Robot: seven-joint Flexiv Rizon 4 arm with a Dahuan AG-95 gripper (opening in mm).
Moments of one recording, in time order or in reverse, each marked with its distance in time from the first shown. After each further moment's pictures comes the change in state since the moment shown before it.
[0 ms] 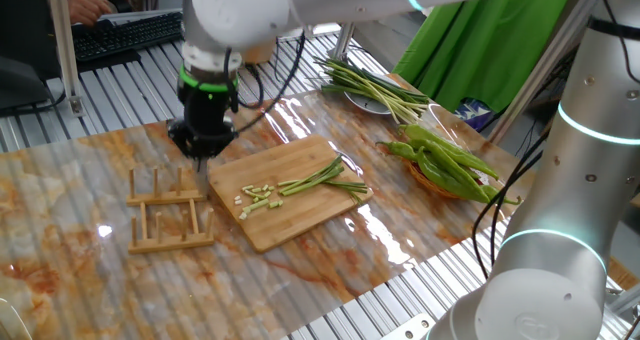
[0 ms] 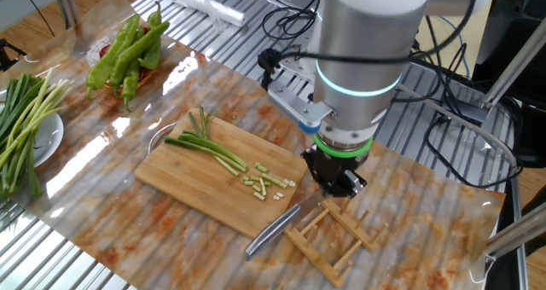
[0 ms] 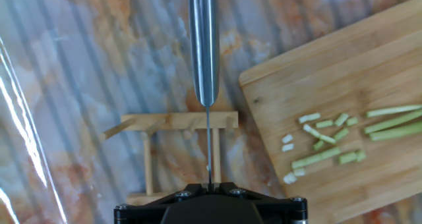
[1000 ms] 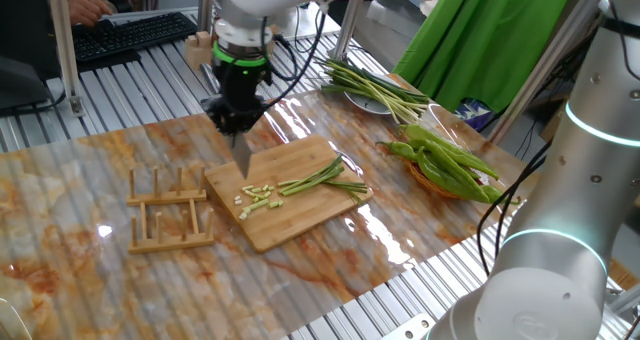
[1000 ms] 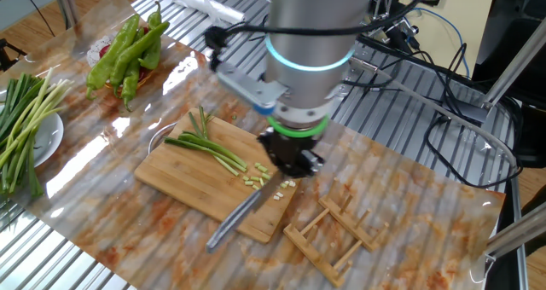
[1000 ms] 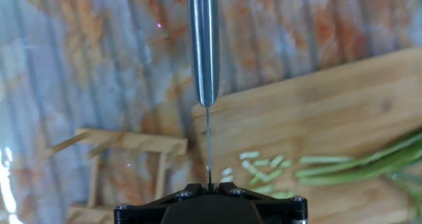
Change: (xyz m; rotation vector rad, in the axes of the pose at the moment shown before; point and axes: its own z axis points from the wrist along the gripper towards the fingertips) arm -0.047 -0.077 -0.018 0.047 -0.021 -0.153
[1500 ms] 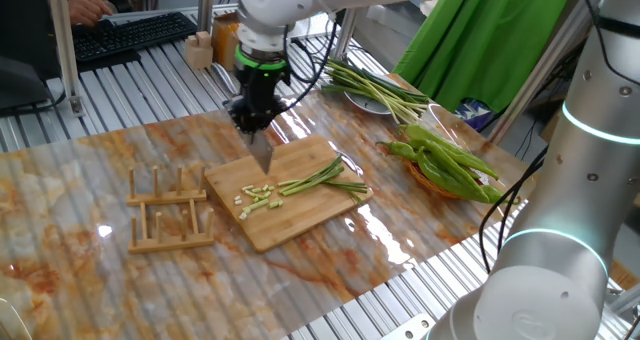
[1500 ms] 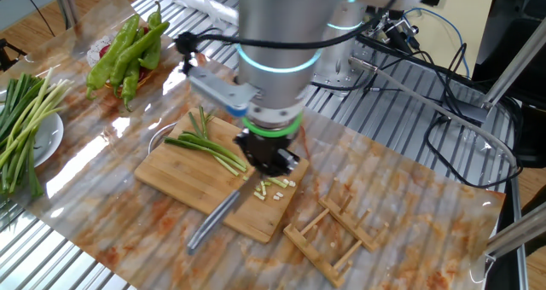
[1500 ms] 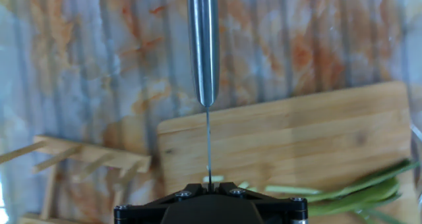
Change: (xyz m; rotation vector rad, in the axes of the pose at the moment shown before) arm -0.017 -0.045 0.018 0.011 -0.015 -0.077
